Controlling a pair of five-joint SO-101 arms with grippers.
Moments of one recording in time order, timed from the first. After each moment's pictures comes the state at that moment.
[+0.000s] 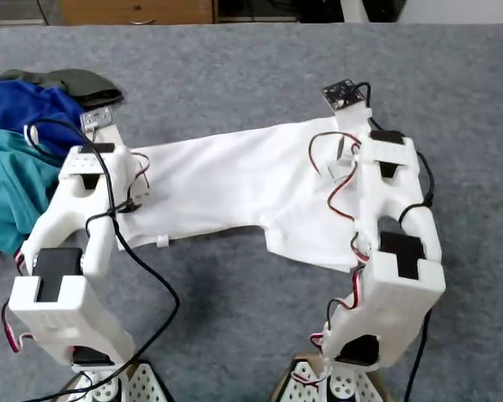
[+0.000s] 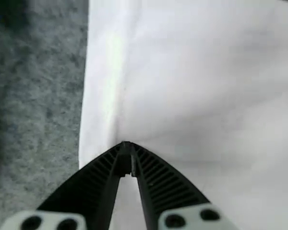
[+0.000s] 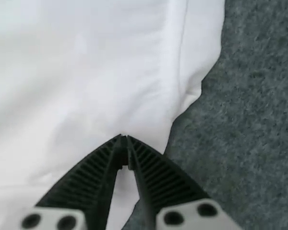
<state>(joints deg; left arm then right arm) -5.9 10.7 20.3 56.3 9.3 6.6 19.6 12.7 47.3 24.7</state>
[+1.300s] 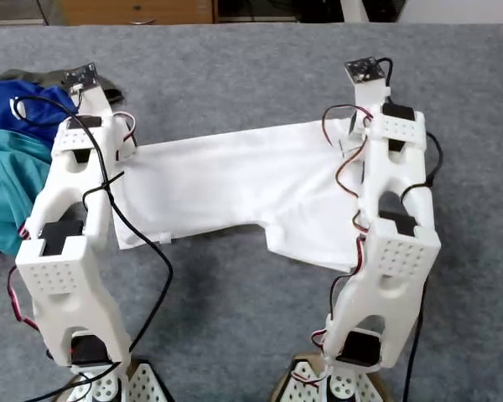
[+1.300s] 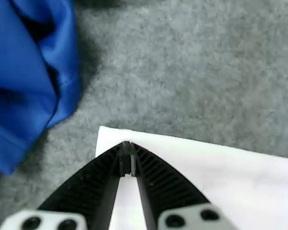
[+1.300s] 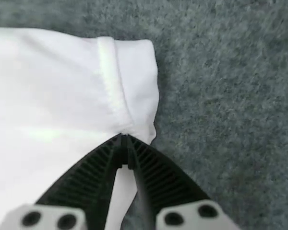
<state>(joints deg) -9.5 25.8 -1.8 47.8 5.8 9.2 38.3 -16.7 58.8 16.4</state>
